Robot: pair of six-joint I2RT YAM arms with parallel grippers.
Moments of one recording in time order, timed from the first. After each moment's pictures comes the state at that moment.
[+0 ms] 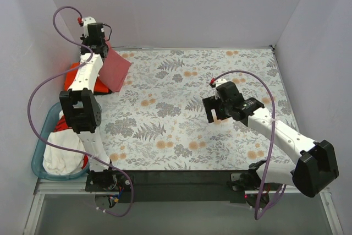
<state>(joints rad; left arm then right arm) 0.01 1.99 1.83 -0.36 -0.58 -0.15 0.61 1.21 0.90 -0.59 0.11 0.18</state>
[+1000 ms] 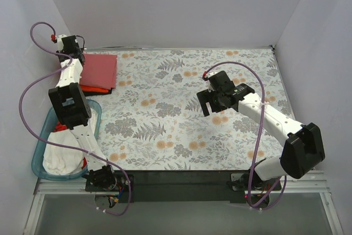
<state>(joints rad) 0.29 2.13 1.86 -0.36 -0.59 -0.10 0.60 1.42 1.13 -0.73 0.08 0.15</state>
